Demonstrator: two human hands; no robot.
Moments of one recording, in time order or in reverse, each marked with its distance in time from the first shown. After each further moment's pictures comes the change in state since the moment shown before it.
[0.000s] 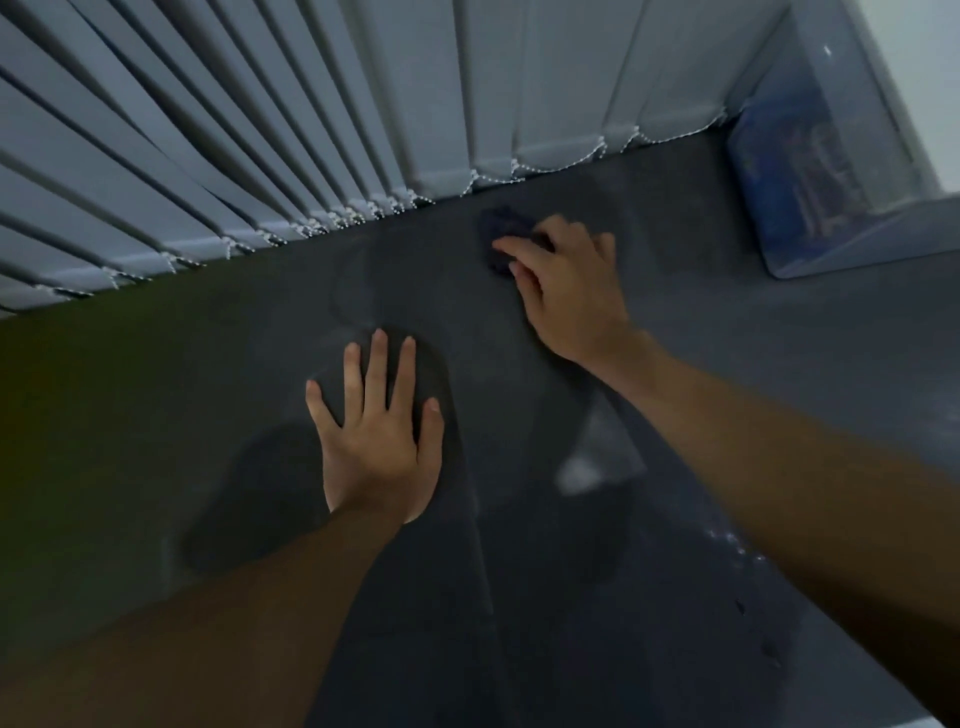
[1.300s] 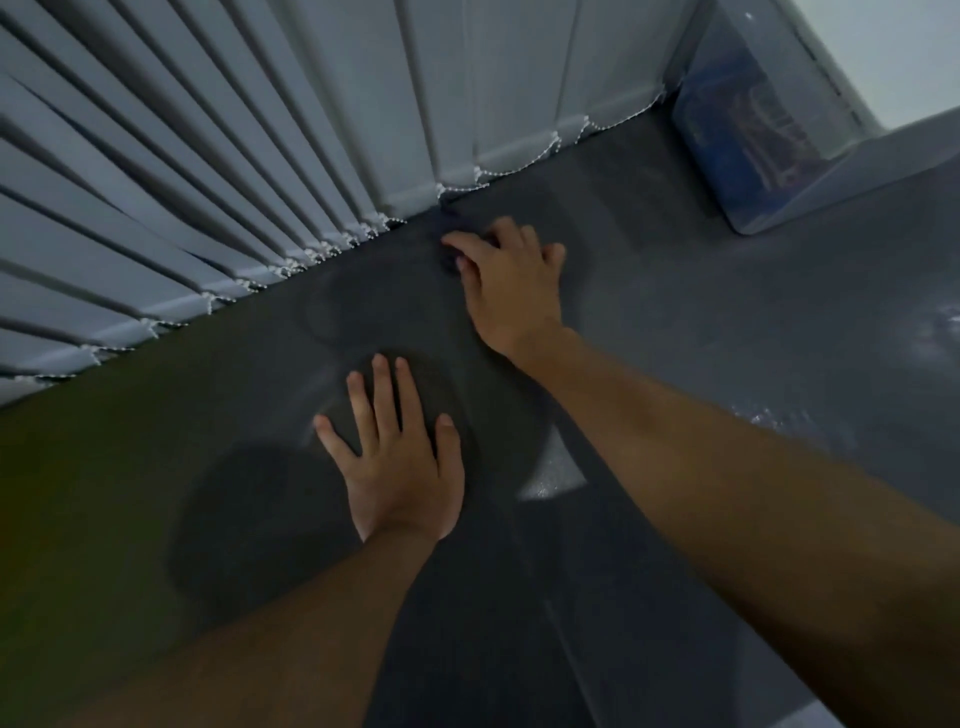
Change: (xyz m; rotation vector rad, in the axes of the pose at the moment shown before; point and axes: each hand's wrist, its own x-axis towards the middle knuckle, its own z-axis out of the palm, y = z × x) left_hand 0.001 -0.003 0.001 -0.042 -0.014 0.033; right_hand 0.016 -0.060 0.016 0.033 0.018 0.394
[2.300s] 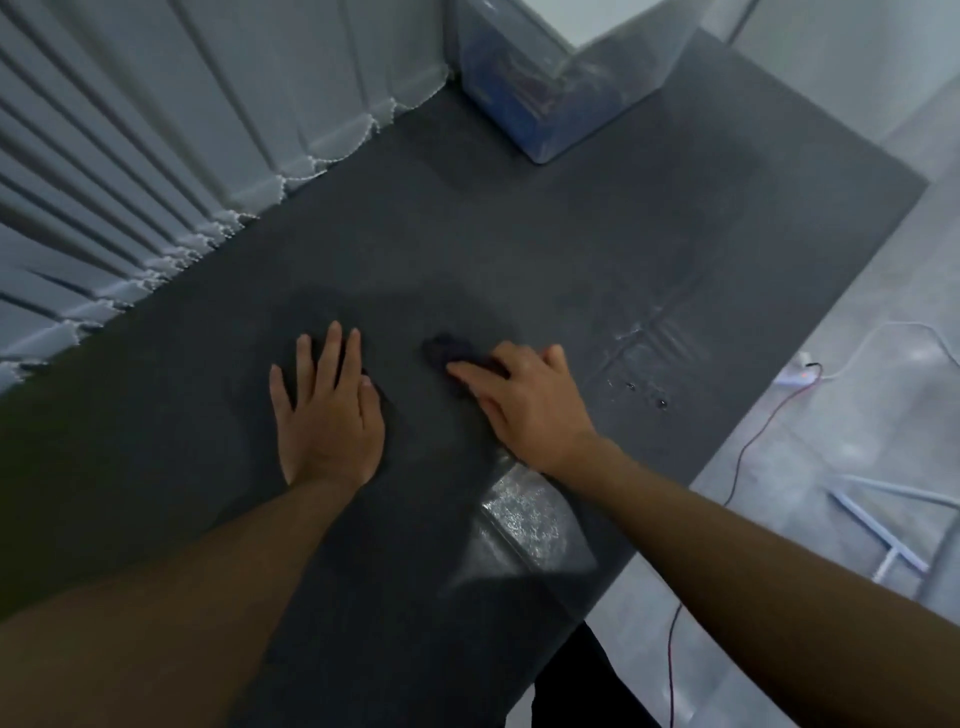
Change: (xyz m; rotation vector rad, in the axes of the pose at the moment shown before) left_hand -0.012 -0.002 0.000 -0.053 0.050 0.406; right_hand -0.237 0.065 -0.064 -0.125 0.114 -0.062
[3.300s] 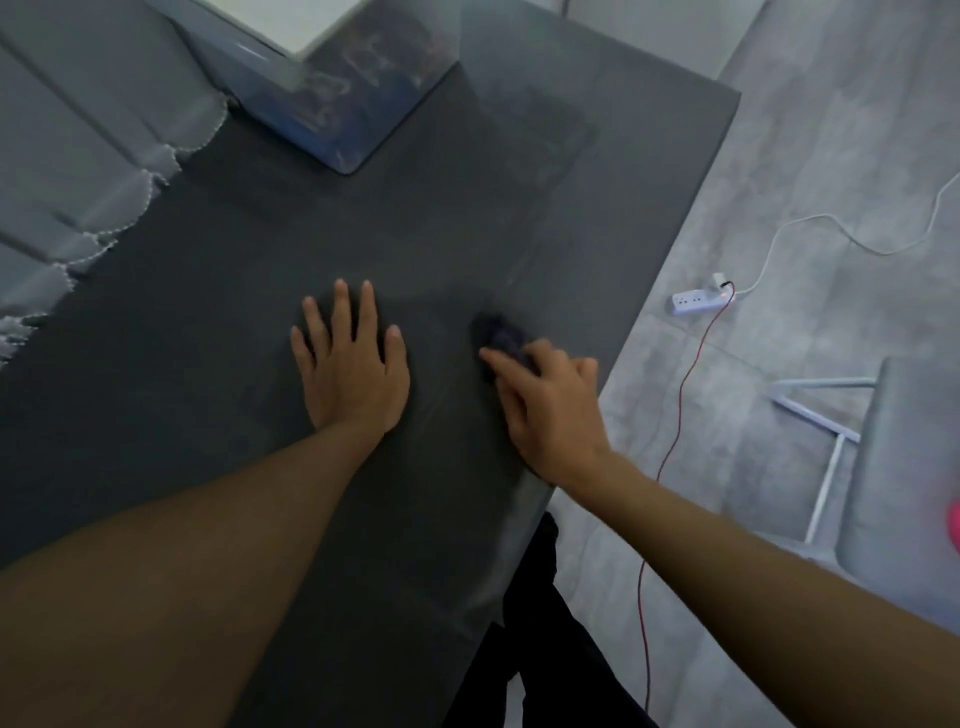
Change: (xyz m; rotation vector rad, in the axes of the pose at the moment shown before) left_hand 0.053 0.186 0.017 -0.020 -0.108 0.205; right_hand -0.089 0.106 -0.048 -0.004 0.131 0.462
